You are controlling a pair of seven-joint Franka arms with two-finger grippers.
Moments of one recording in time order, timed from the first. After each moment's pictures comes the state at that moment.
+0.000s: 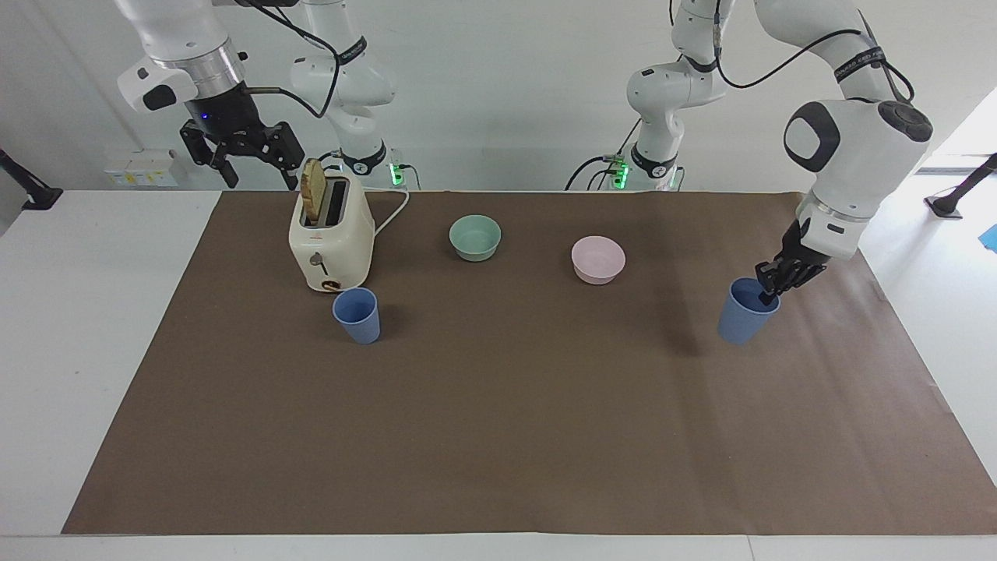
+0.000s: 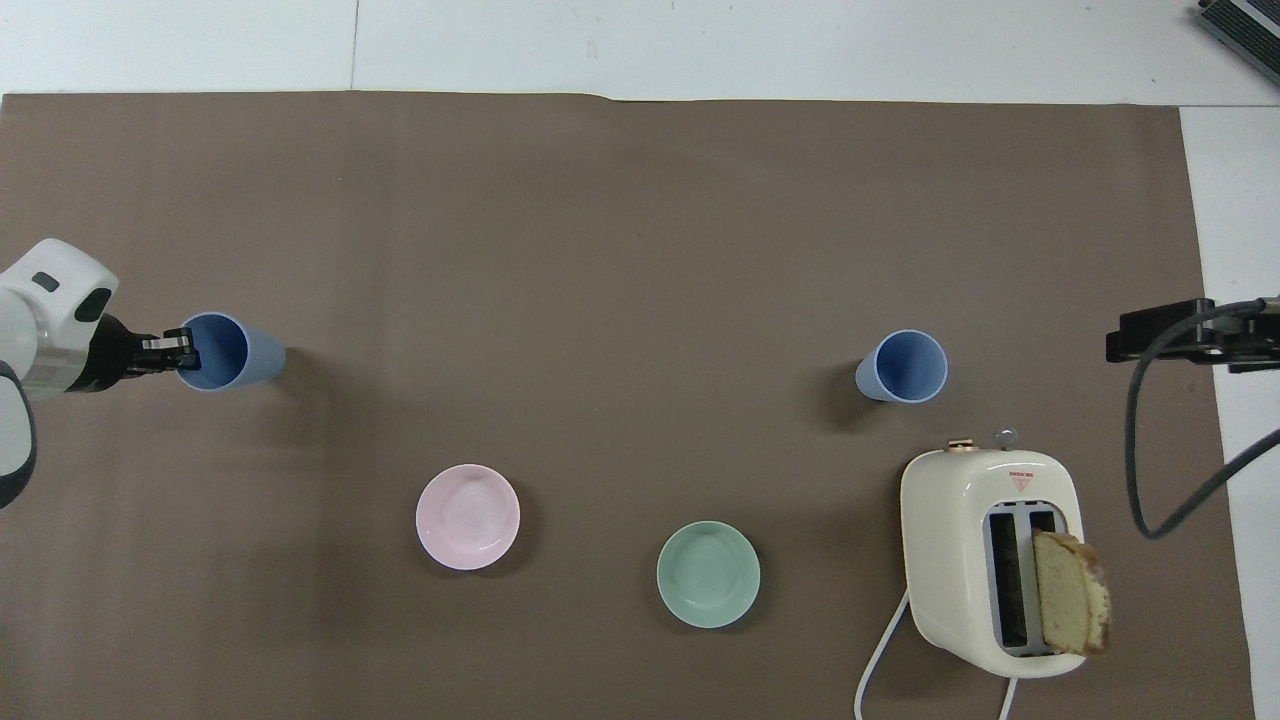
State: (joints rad) left arm 0.12 0.03 -0.16 -1.92 -0.09 2.10 -0.21; right arm -0.09 -0.08 0.09 -1.58 0.03 1.53 0.10
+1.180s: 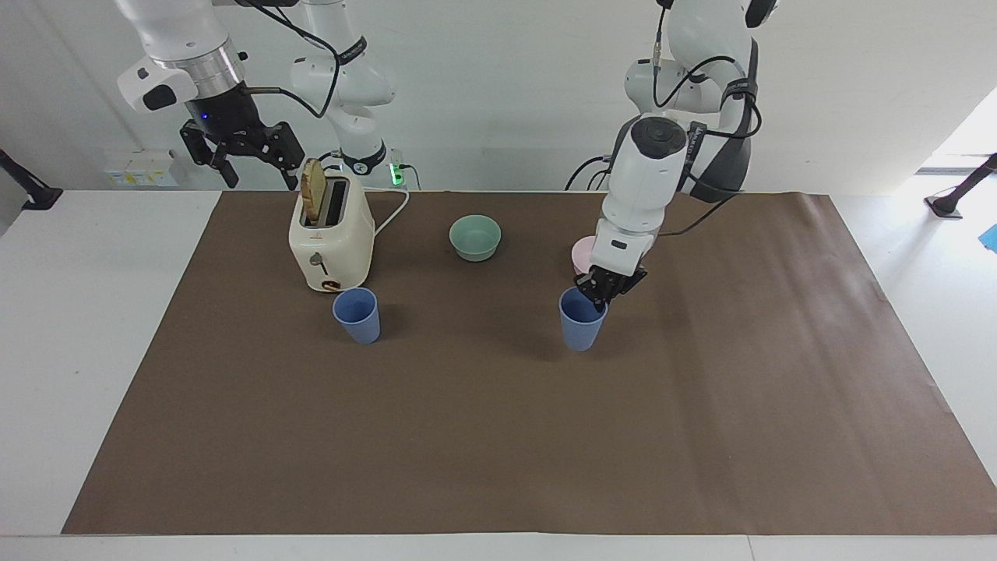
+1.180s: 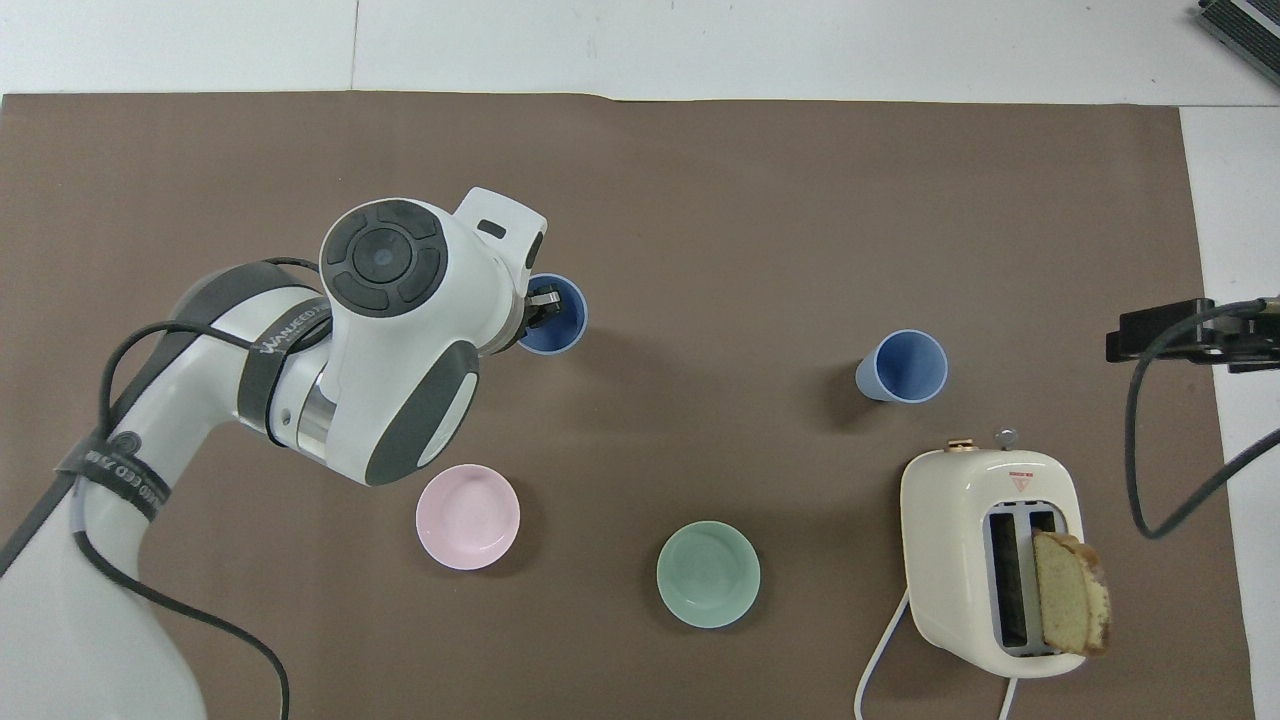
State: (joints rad) left arm -0.41 0.29 -0.17 -1.79 0.04 2.22 -0.88; right arm -0.09 -0.08 0.09 -1.58 0.03 1.53 0.10
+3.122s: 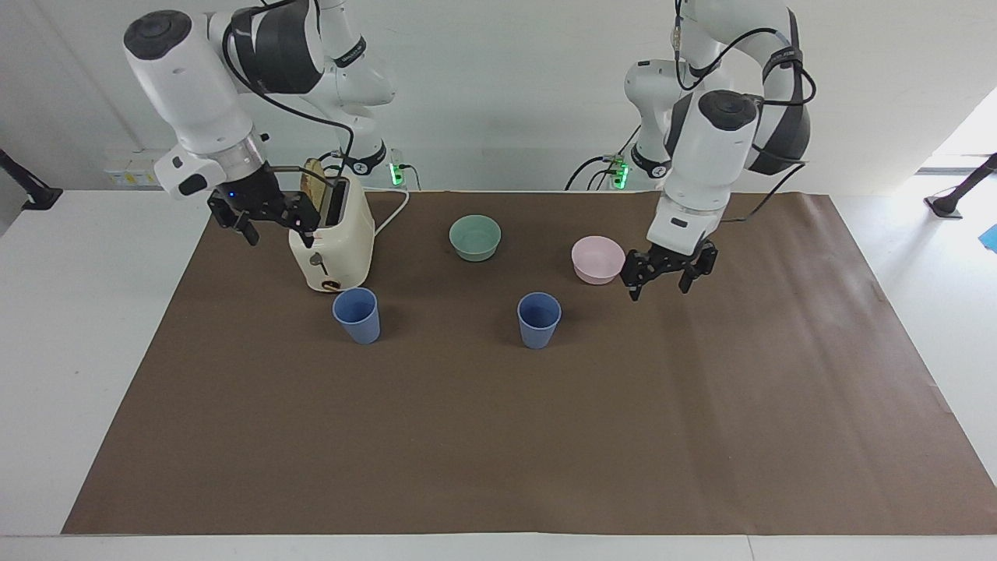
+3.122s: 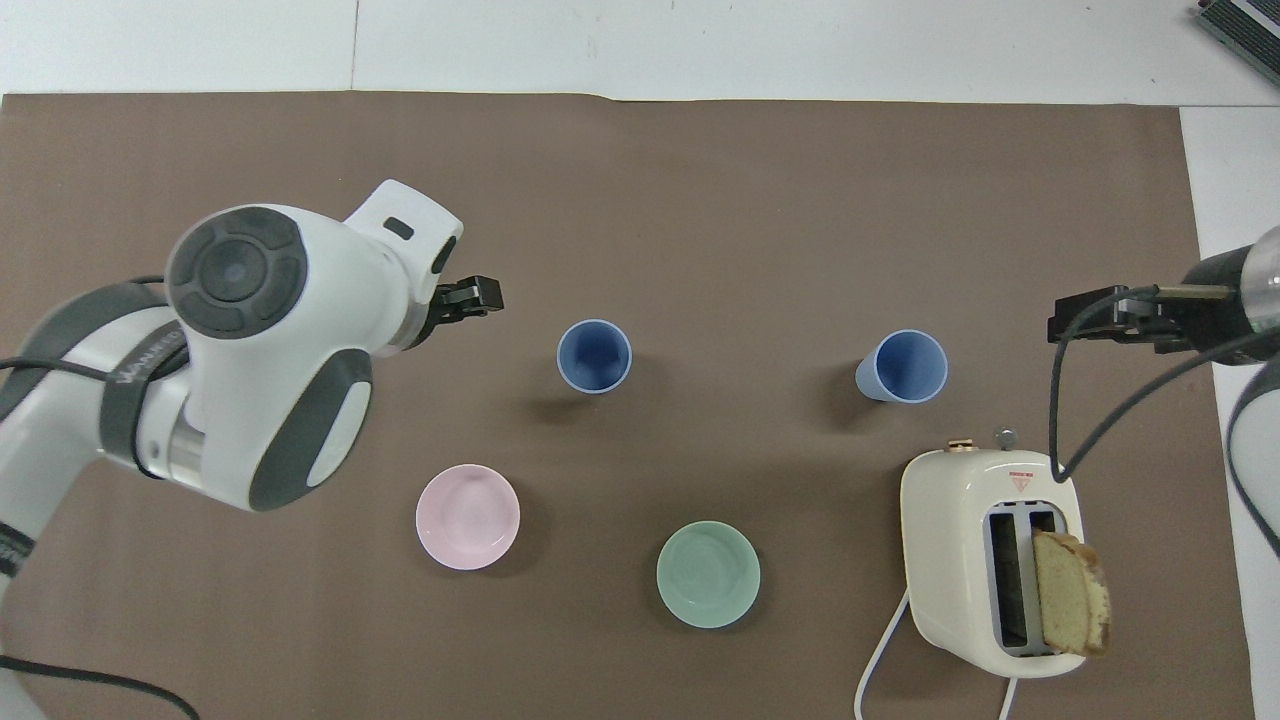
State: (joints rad) left arm -0.19 0.07 -0.13 -1.85 0.05 2.06 -0.44; right arm -0.08 0.02 0.09 -1.76 0.03 1.77 0.10
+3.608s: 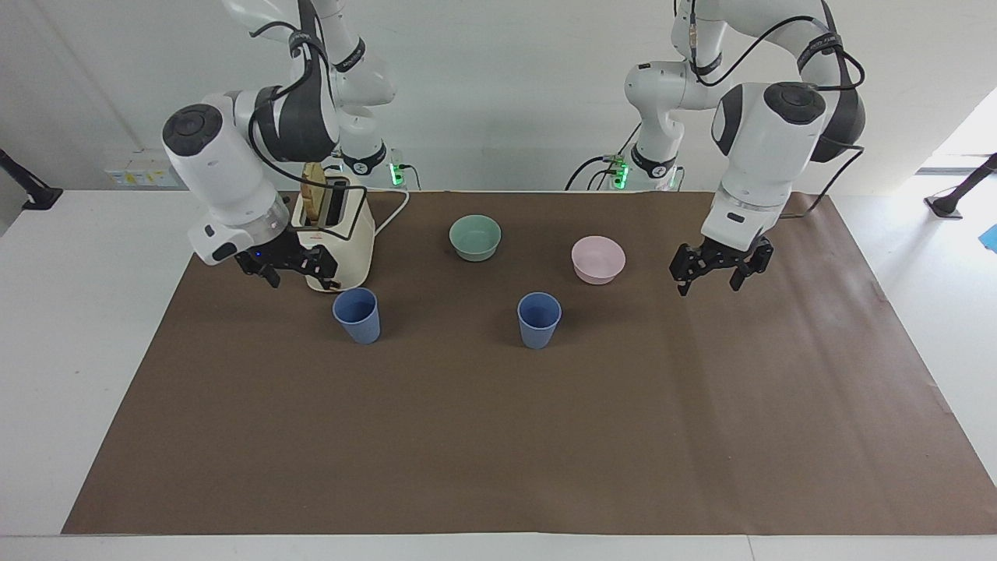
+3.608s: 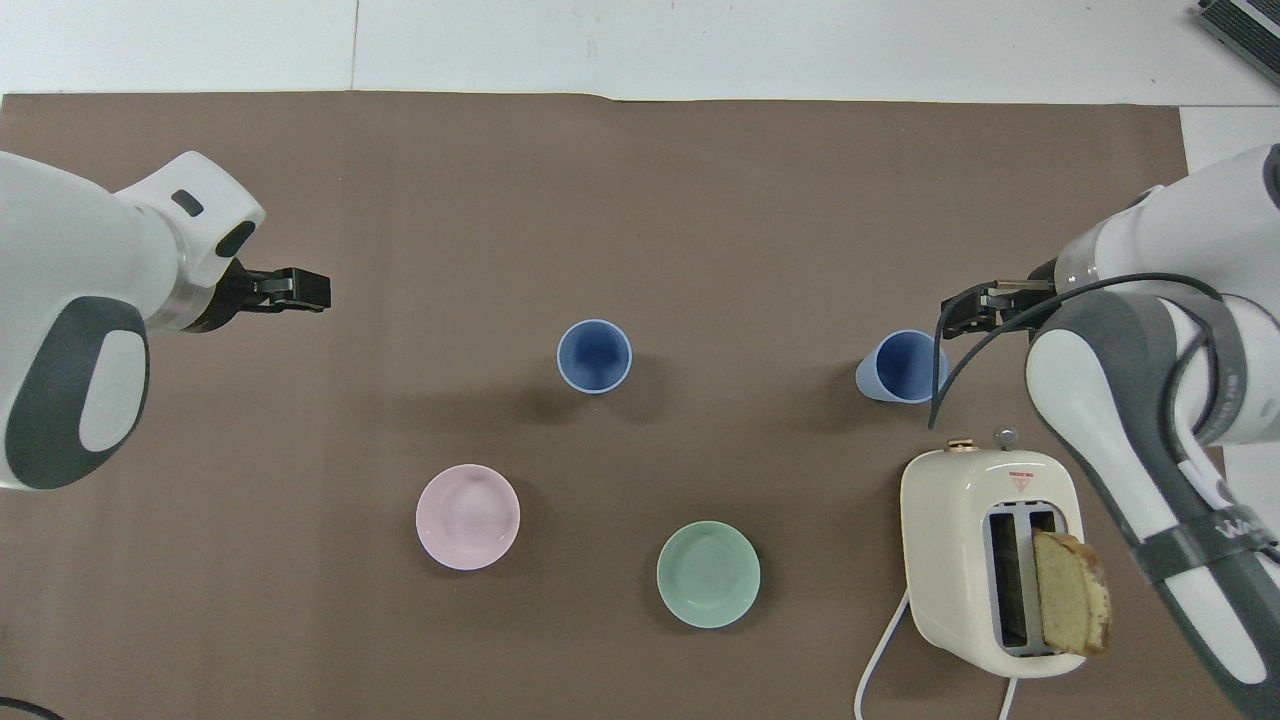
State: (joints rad) left arm -0.03 0.05 -0.13 -1.85 0.05 2.01 -0.14; right arm -0.06 0.16 0.10 -1.85 0.03 1.96 0.10
